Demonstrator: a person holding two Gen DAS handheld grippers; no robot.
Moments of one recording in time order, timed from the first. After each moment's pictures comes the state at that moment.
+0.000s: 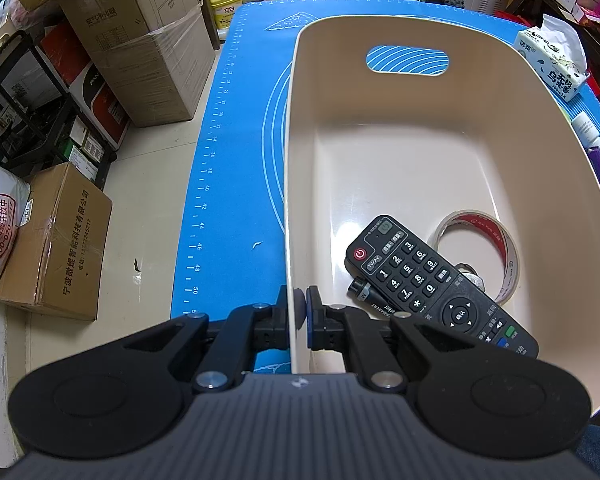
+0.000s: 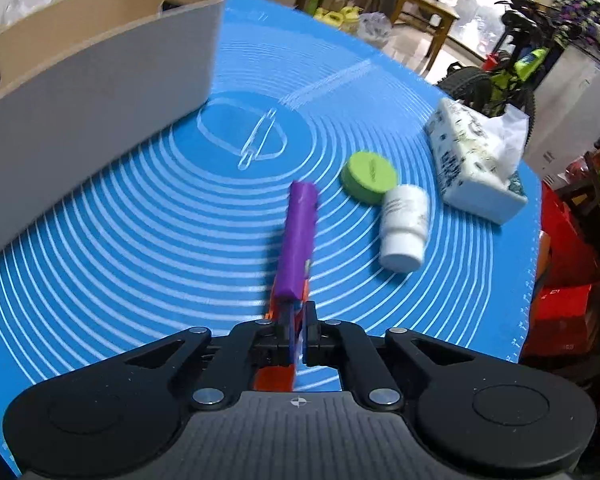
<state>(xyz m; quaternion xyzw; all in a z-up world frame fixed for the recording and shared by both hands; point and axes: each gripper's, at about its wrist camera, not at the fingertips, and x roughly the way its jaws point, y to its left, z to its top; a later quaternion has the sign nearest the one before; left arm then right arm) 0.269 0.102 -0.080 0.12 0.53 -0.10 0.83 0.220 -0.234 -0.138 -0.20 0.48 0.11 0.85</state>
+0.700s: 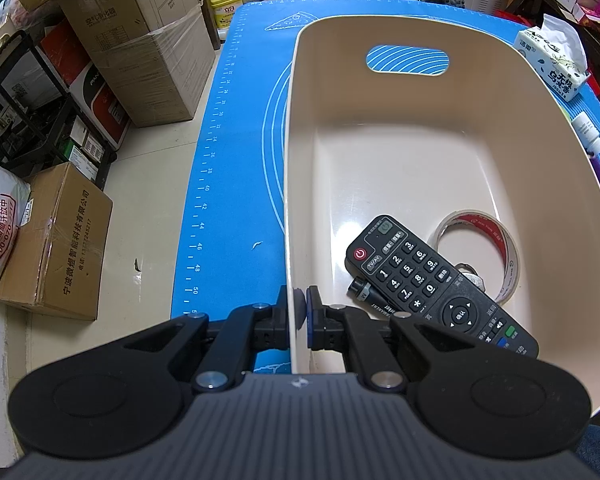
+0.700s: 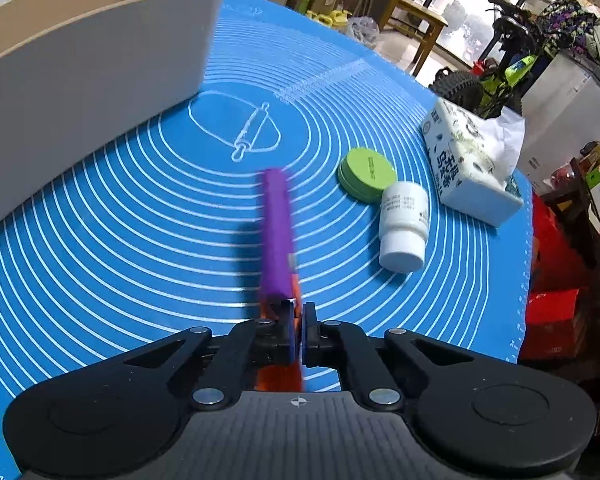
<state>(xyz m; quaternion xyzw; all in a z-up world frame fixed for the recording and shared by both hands) 0.269 0.102 -0.080 0.12 0.53 -0.10 0.83 0.219 -0.228 -0.147 -0.20 0.46 0.09 0.86</state>
